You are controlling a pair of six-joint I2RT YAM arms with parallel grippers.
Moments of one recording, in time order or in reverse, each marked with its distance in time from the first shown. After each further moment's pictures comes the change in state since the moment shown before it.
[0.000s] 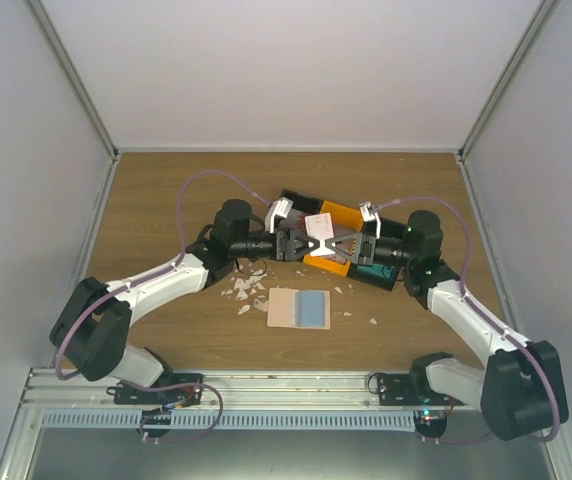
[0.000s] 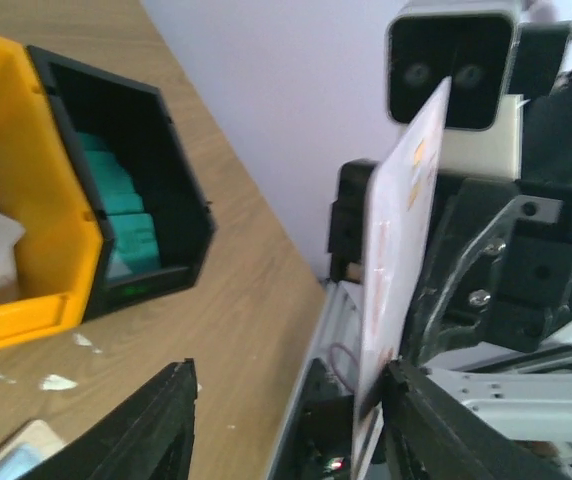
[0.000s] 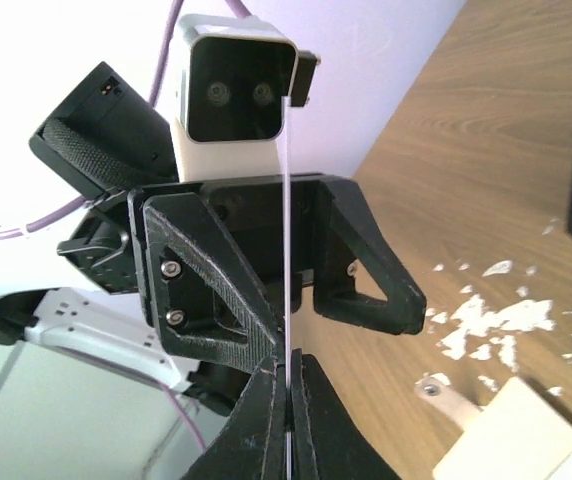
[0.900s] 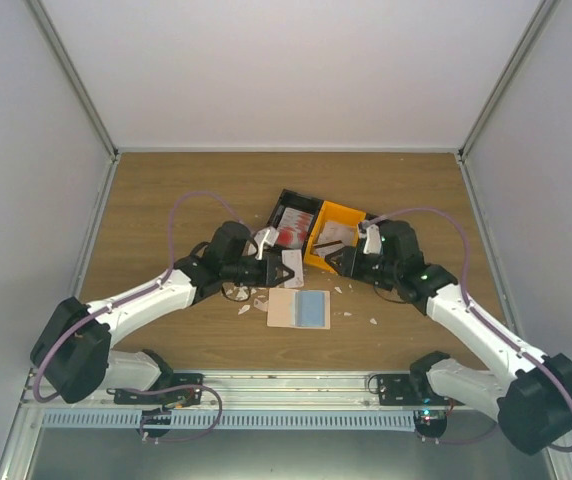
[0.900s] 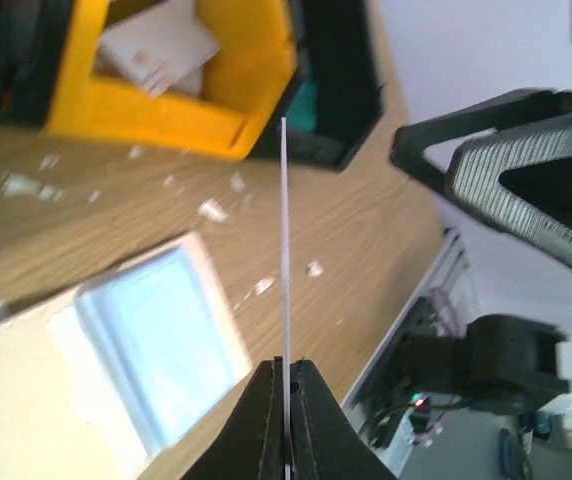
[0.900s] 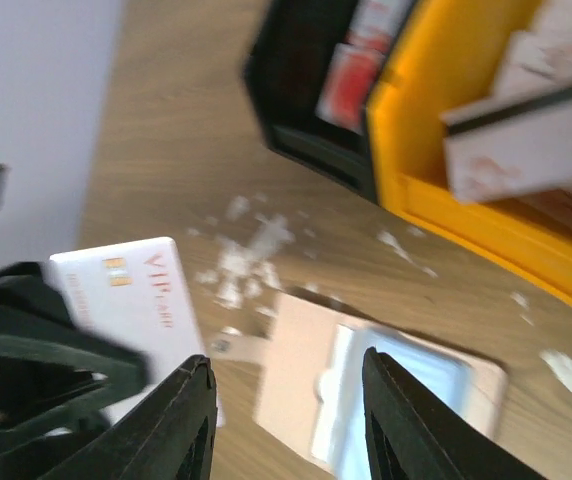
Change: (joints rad) left arm -0.027 -0.155 -0.117 -0.321 -0.161 0.032; right arm 0.193 -0.093 0.075 -0.566 0.608 -0.084
